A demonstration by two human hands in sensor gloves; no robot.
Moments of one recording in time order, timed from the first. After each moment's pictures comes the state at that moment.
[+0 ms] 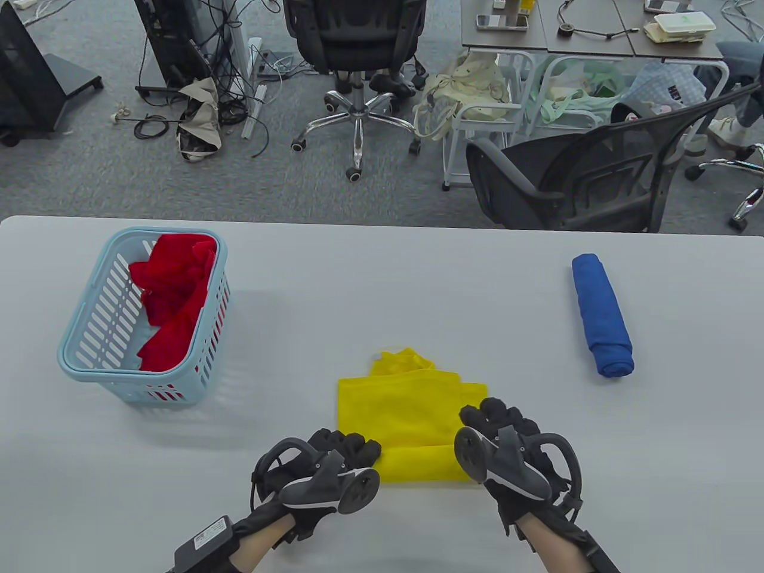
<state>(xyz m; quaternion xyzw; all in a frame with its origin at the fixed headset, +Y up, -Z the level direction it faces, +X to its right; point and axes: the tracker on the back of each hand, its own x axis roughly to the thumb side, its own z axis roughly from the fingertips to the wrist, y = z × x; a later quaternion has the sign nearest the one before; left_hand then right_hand) -0.103 -0.763 -0.235 -0.08 -0.32 -0.12 0.93 0.133 -0.717 -0.239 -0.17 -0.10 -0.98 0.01</state>
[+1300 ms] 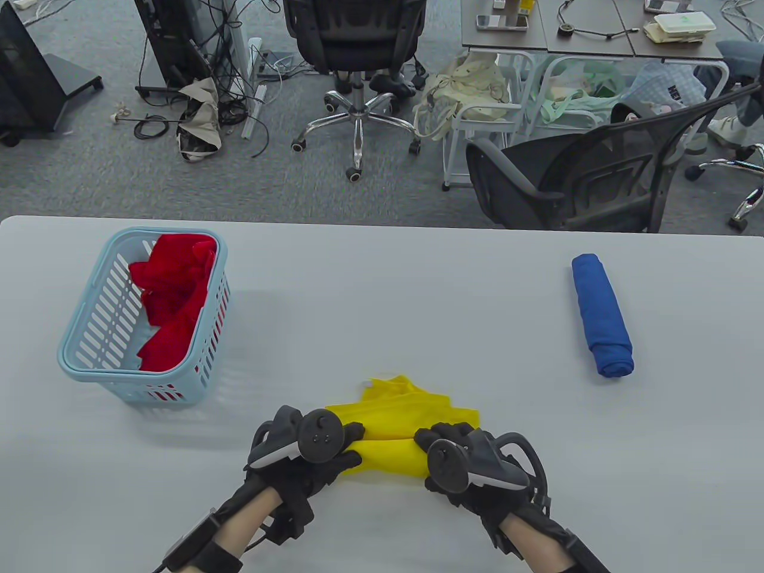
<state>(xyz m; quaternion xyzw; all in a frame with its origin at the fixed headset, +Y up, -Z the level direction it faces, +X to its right) -0.139 -0.759 -0.269 -0.18 -0.25 0.10 0.95 0.103 -0.749 -0.243 -0.23 -0.16 -0.96 0.03</state>
